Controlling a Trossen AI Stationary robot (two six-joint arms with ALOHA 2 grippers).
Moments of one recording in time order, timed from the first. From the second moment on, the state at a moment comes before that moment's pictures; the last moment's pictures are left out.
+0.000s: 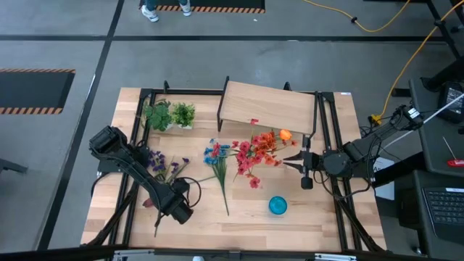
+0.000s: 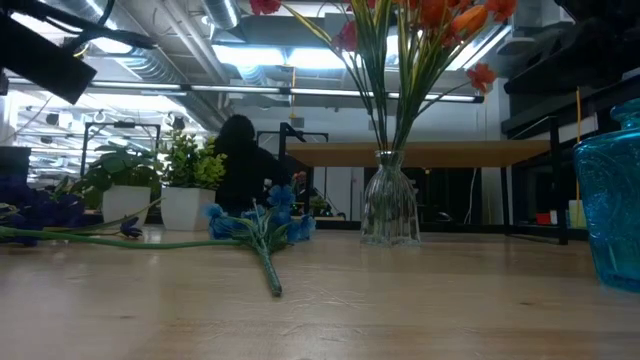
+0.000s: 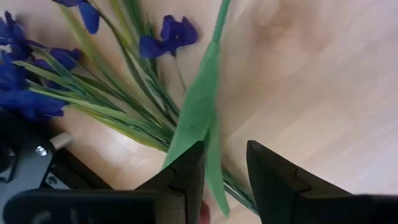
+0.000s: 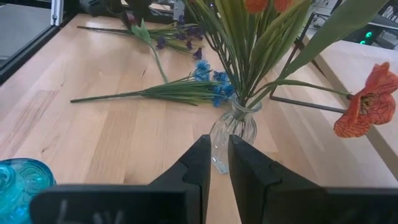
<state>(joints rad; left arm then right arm) -0.69 1.76 1.12 -1.16 -0.02 -1.40 0.55 0.70 0.35 -0.10 0.63 0.13</state>
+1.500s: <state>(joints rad) -0.69 1.76 1.02 -1.06 0.08 -1.38 0.55 0.70 0.35 -0.10 0.63 0.15</state>
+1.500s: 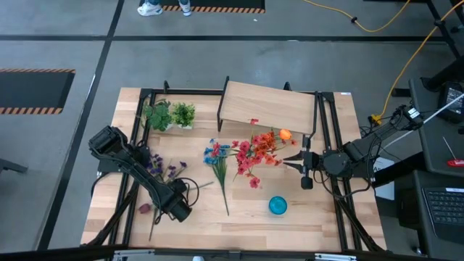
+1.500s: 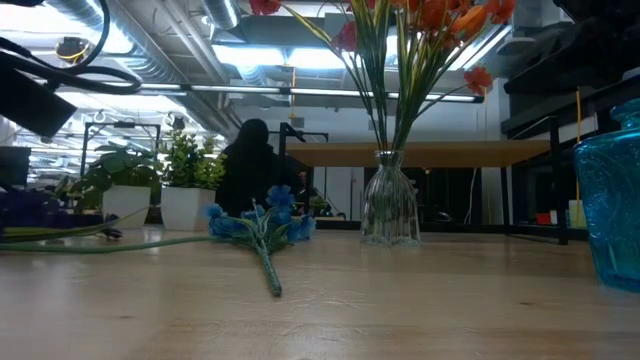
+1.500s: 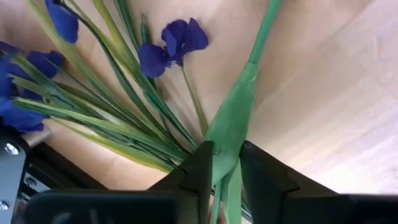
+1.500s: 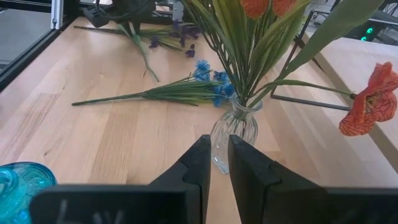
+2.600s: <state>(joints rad) -0.69 1.76 1.40 -1.36 -0.21 -1.21 0.55 0.70 0.35 -0.10 0.63 0.15</state>
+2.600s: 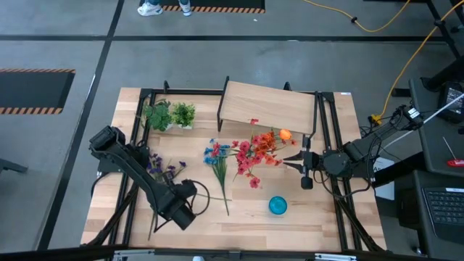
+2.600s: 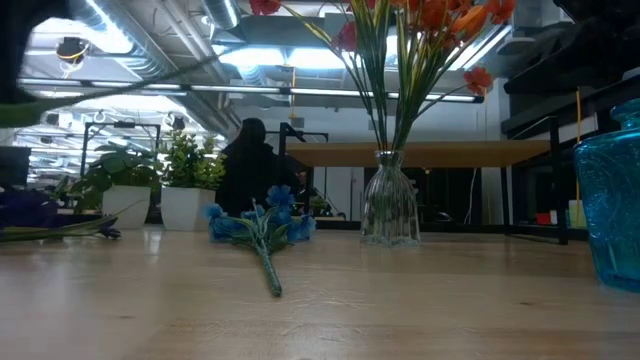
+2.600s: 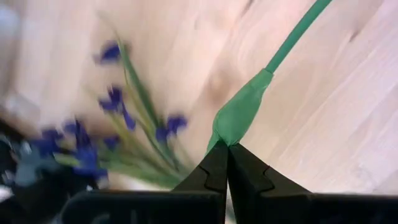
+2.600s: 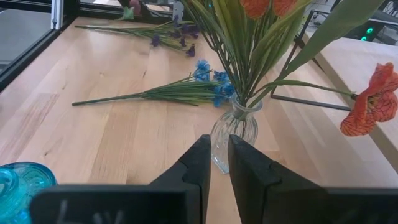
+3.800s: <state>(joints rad) -0.62 2.16 2.03 -1.57 -0.71 -0.49 0.55 0.80 0.35 0.24 0.38 0.16</state>
